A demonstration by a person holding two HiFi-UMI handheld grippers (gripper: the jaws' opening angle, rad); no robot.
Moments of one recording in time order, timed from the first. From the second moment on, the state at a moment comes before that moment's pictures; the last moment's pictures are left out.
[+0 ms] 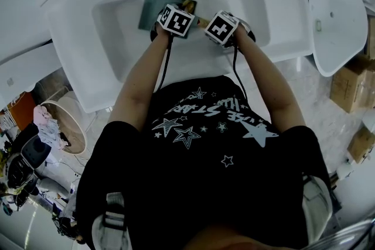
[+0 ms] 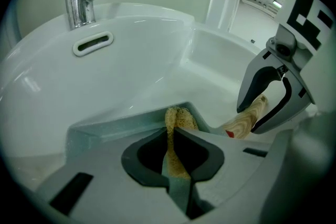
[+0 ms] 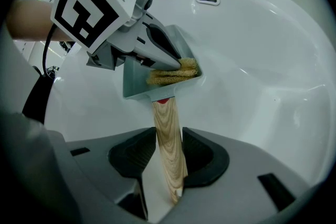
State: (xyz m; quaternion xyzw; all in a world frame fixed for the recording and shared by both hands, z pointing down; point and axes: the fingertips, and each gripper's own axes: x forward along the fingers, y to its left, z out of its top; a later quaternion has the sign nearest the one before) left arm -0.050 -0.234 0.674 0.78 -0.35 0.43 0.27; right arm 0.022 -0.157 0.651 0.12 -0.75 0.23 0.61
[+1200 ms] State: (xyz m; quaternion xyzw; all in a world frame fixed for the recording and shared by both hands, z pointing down) left arm -0.155 -0.261 0.673 0.71 -0.44 0.50 0.22; right arm 0.021 -0.157 0.651 0.12 -0.74 0.23 0.62
